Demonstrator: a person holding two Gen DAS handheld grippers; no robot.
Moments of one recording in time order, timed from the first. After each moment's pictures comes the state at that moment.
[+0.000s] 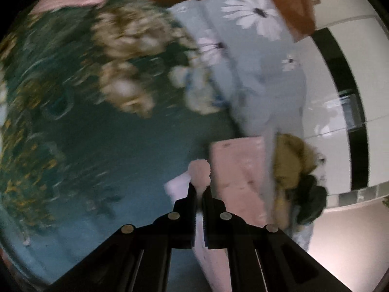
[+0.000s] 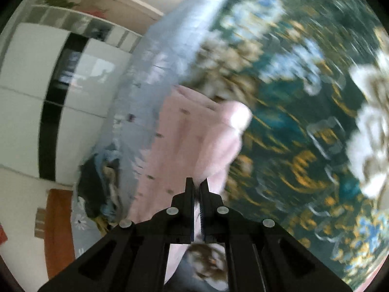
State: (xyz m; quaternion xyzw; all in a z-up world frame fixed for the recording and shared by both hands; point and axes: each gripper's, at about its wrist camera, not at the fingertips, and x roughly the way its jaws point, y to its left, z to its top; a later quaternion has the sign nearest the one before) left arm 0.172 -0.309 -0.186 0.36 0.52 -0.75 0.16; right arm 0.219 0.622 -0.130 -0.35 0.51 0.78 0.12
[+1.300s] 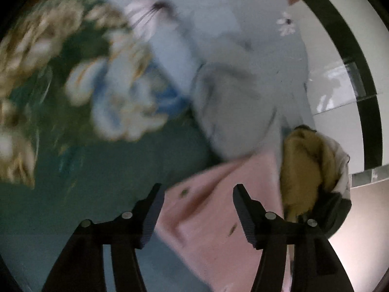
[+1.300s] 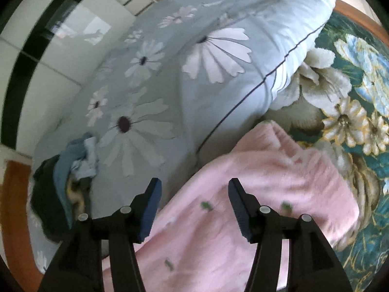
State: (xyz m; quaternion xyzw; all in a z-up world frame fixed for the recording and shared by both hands) left arm -0.008 -0.319 -0.263 0.43 0.49 -0.75 0.12; right arm -0.062 0.607 -0.158 -0.45 0.38 0.80 0.13
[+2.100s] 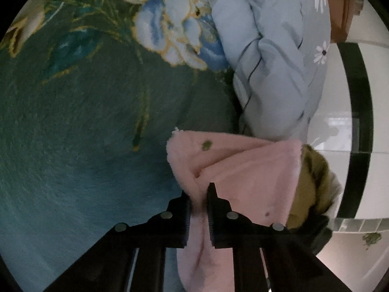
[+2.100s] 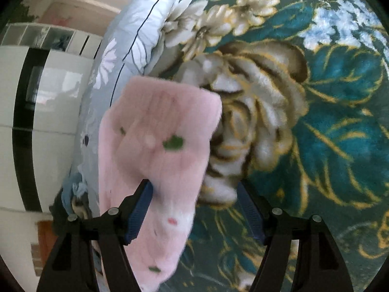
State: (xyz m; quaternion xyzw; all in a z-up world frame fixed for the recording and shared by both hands) left arm 0.030 -0.283 -0.321 0.36 0.63 -0.67 0.15; right arm 0.100 0.647 -0.255 -0.37 0.56 0.71 0.20
